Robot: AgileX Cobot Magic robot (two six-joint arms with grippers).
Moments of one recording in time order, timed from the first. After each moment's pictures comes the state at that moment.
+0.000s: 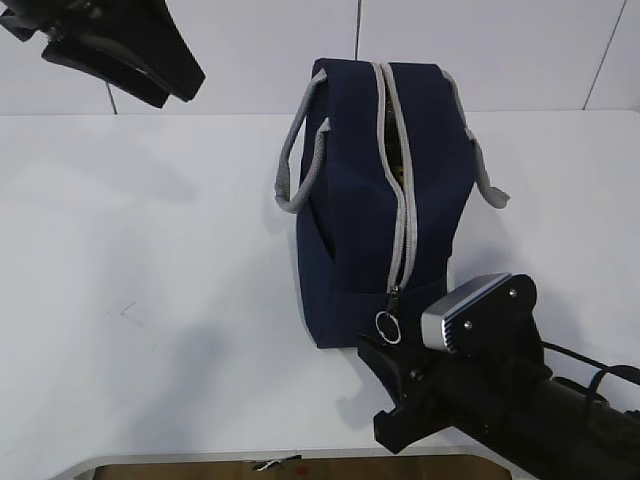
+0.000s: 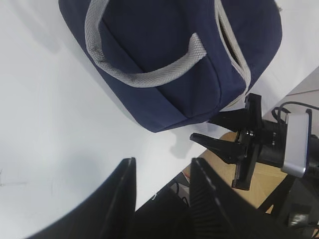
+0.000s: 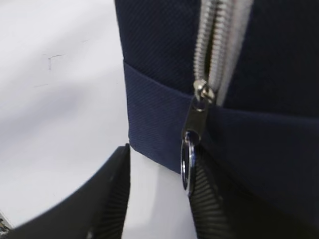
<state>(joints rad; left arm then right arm) -0.40 1.61 -1.62 -0.49 1.24 0.14 0.68 1.84 -0.33 0.07 -1.07 0.03</state>
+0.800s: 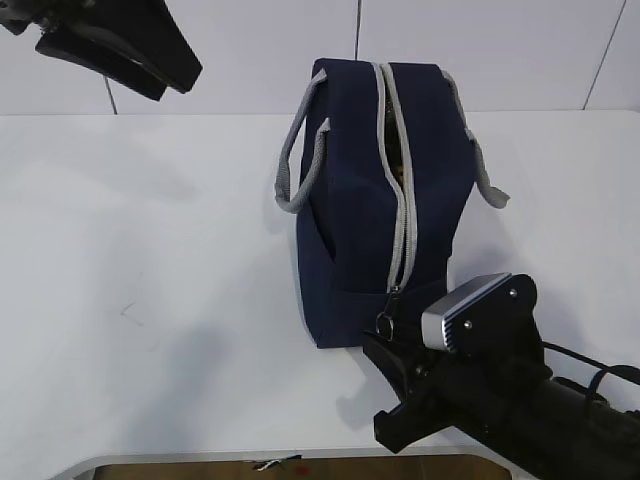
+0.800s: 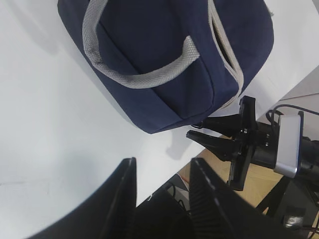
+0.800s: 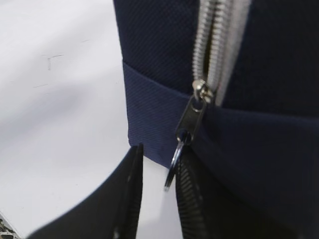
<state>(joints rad) -0.40 1.59 -1.62 -0.50 1.24 0.13 0.68 1.84 -0.33 0.07 -1.07 0.03</state>
